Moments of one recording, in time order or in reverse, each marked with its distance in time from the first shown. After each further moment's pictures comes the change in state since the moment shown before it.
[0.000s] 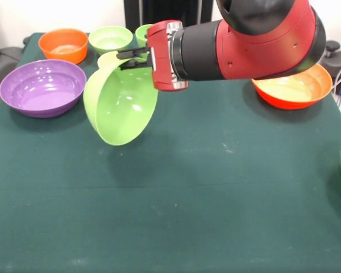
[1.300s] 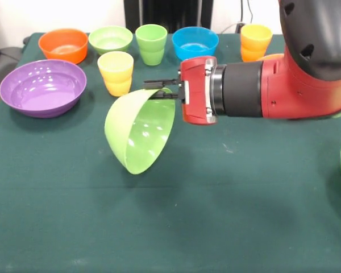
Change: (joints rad) arm 0.117 0.255 -0.119 -0.357 -0.009 0.090 -0.040
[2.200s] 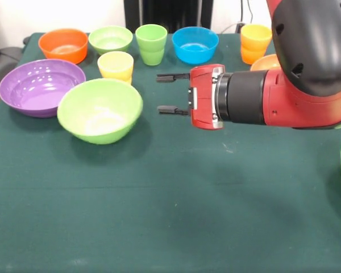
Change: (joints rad) arm -0.016 0.051 -0.004 -0.065 0.119 0.069 0.000
